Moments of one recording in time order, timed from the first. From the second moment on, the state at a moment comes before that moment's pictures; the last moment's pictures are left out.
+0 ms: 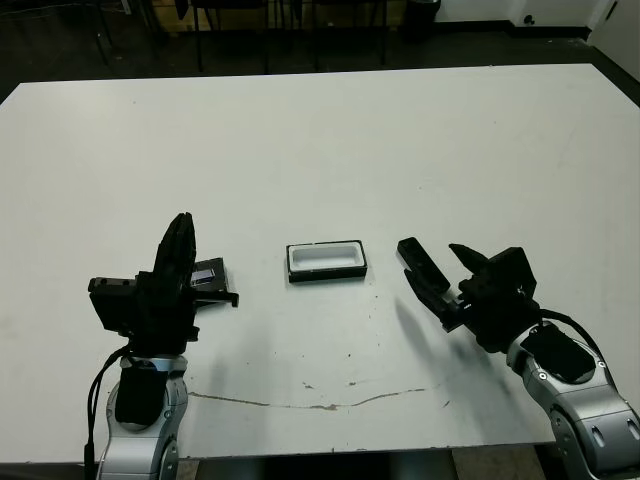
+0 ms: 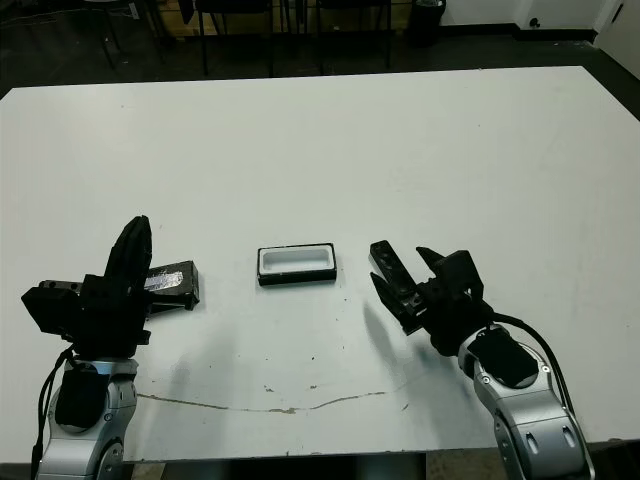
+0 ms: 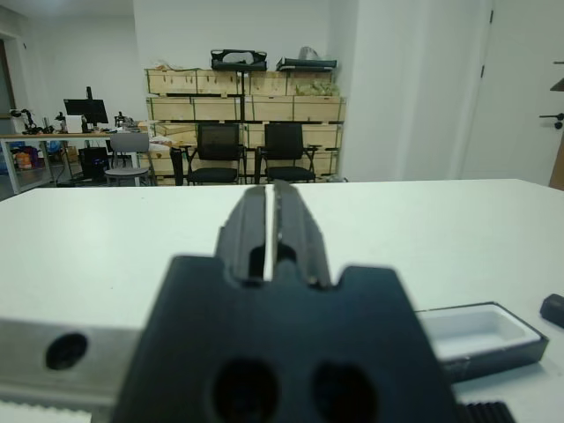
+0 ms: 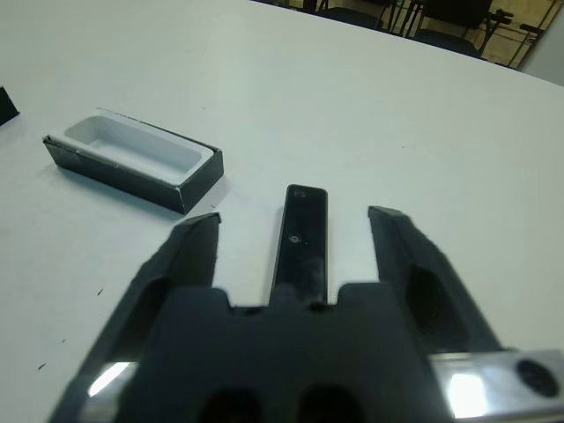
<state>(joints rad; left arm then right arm) 0.24 0.08 -0.02 -0.38 -0.04 -0.16 -0.04 0.09 -0.41 0.06 -0.46 0.16 0.54 0.32</state>
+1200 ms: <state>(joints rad) 0.27 0.09 -0.02 -0.40 -0.05 -0.15 -0.06 0.12 -0.32 0.06 -0.48 0.20 0.72 0.23</state>
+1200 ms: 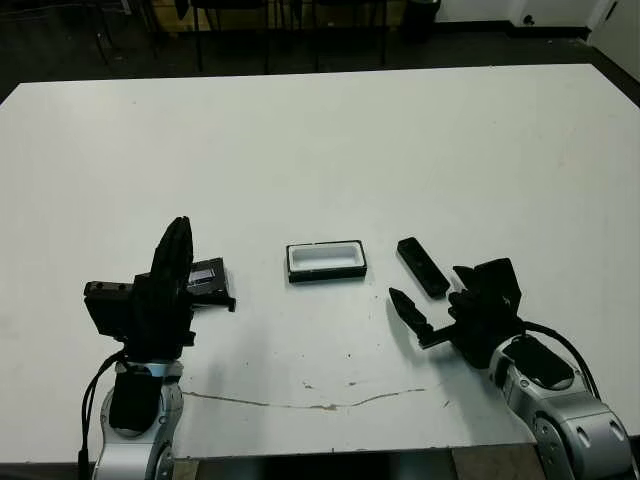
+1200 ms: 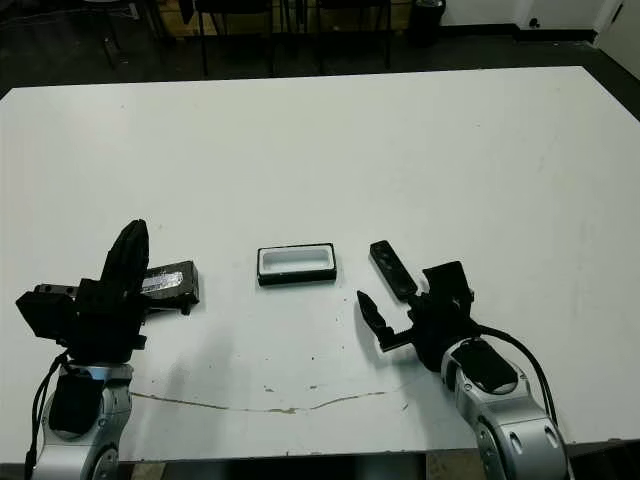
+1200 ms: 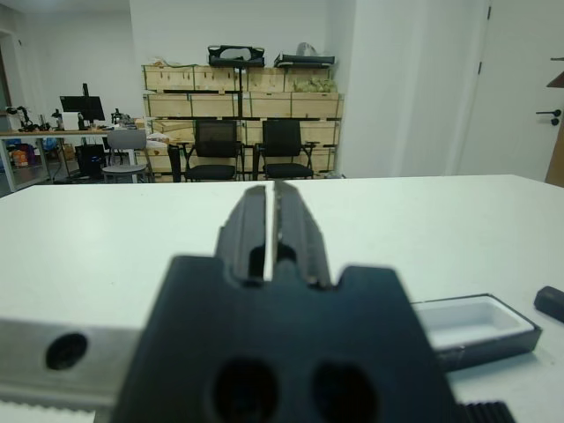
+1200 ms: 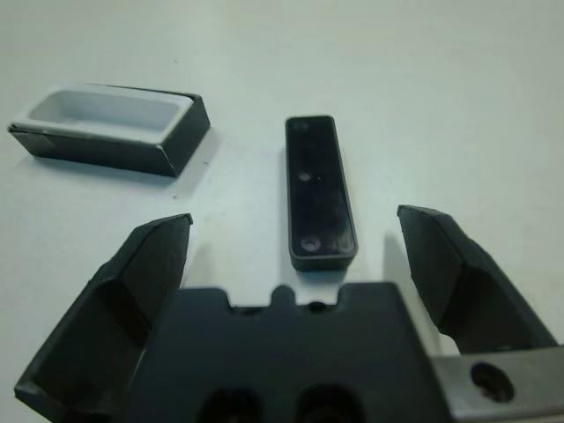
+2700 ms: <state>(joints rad) 0.27 0.09 -0.02 -0.41 -0.05 -0.15 -0.05 -0.06 -0.34 -0.13 -0.32 0.26 0.56 0.27</state>
